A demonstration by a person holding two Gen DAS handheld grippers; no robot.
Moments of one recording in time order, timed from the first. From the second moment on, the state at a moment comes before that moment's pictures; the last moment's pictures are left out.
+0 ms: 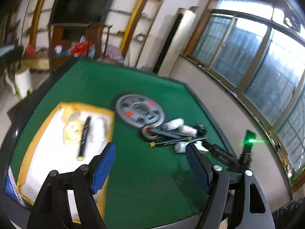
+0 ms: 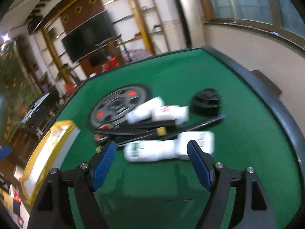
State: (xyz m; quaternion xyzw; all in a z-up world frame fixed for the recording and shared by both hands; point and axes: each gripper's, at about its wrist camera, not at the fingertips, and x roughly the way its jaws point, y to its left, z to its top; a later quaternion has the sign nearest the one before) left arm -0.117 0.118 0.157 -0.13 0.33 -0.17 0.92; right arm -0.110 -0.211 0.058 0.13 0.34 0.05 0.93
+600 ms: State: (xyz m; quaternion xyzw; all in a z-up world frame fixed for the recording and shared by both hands) left arm -0.032 -0.054 0.230 -0.02 0.31 -0.24 0.92; right arm -0.094 -0.310 0.031 0.25 0.34 0.03 0.91
